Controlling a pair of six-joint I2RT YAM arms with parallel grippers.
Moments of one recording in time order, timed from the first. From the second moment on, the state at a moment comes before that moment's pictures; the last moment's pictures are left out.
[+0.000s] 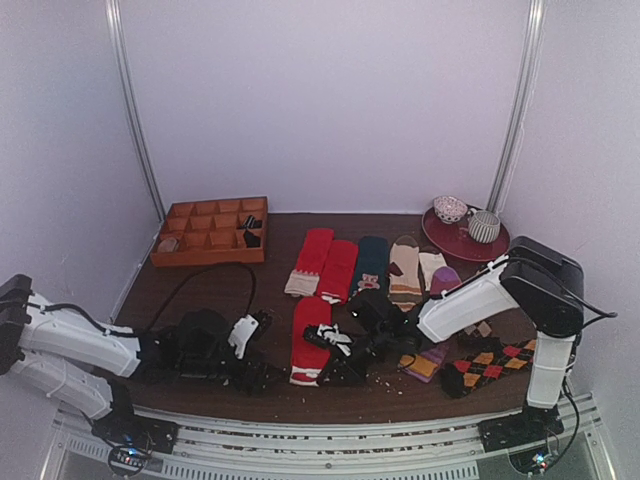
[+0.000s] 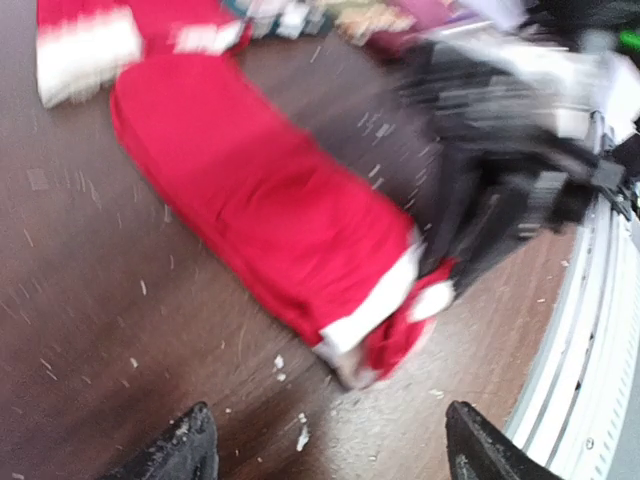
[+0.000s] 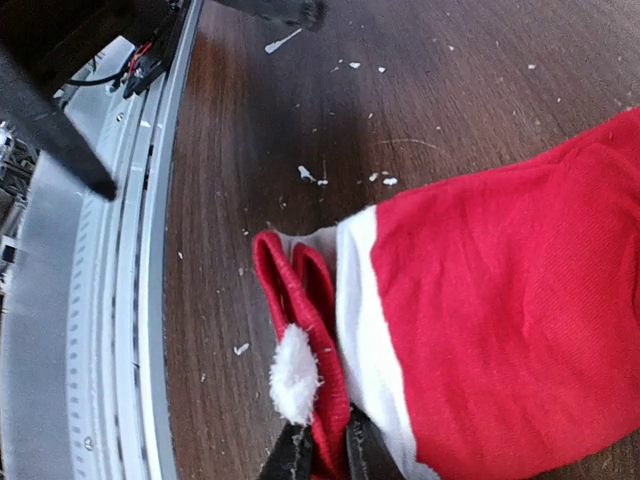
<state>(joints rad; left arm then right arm) -1.06 1.26 0.37 0.24 0.05 -0.38 0.98 1.92 0.91 0.14 -0.60 0.01</state>
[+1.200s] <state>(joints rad) -1.19 1.71 0.39 0.84 0.09 0.23 0.88 2.01 1.06 -0.18 -0.85 0.18</state>
